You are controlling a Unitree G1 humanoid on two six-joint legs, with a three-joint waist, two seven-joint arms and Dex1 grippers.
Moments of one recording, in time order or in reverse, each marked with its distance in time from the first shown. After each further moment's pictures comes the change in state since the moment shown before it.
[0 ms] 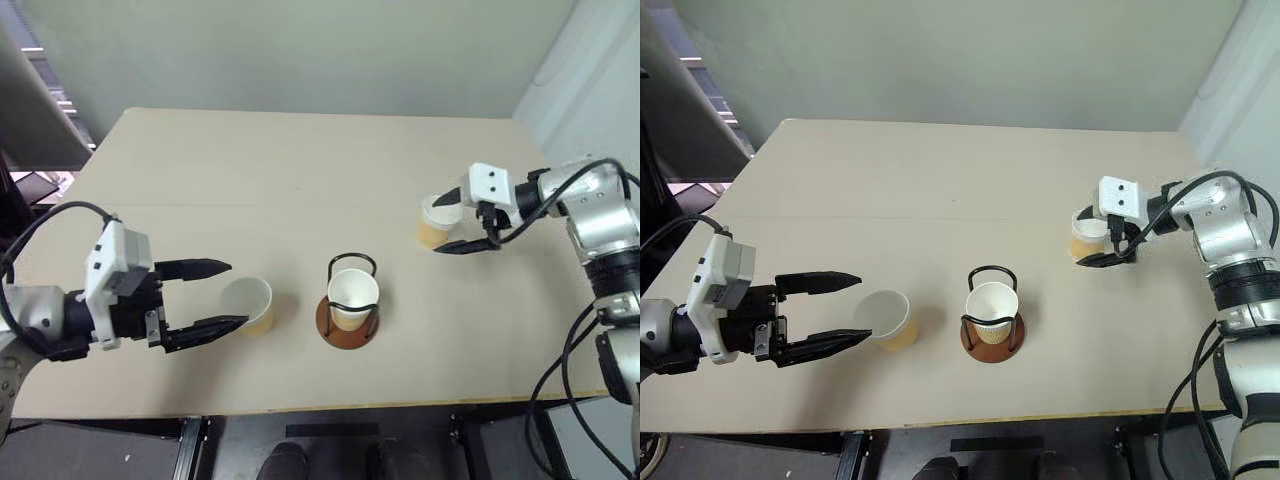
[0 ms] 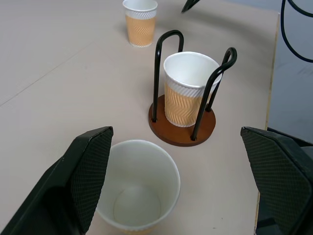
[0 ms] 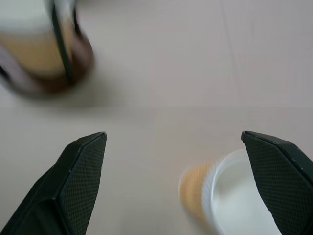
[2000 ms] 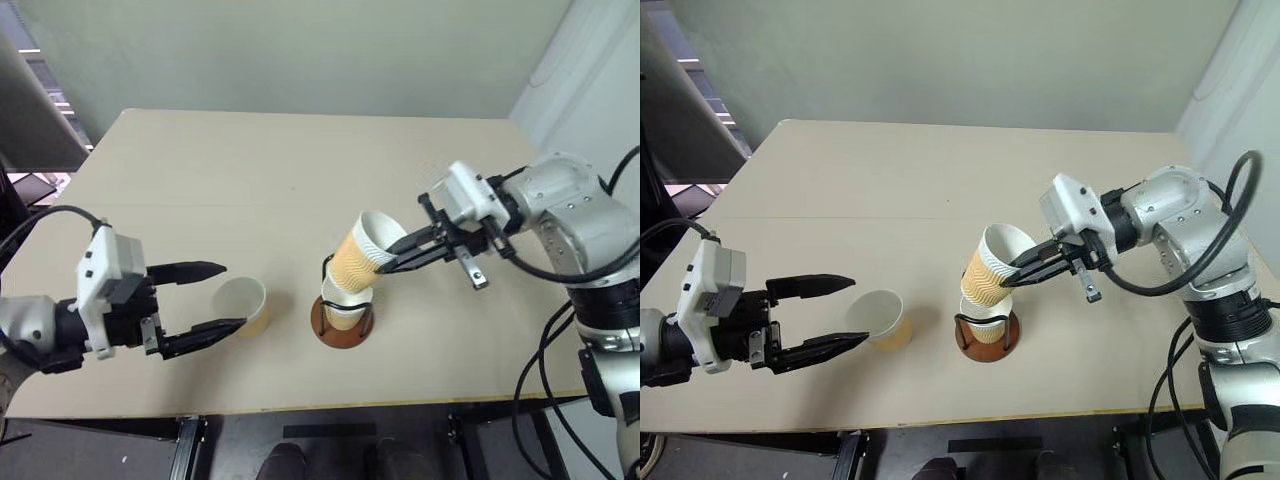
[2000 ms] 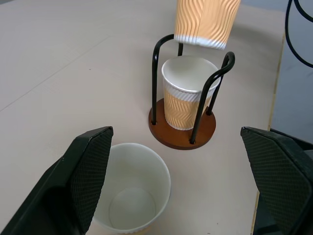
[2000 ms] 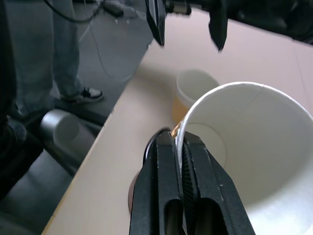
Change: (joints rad) left arm 0.077 -0.011 0.074 -0.069 -0.033 0.018 0.059; right arm 0.127 0.057 -0.061 -0.766 0.451 0.481 0.135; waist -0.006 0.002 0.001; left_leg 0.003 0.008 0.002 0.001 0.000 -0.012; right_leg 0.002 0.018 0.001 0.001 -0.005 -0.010
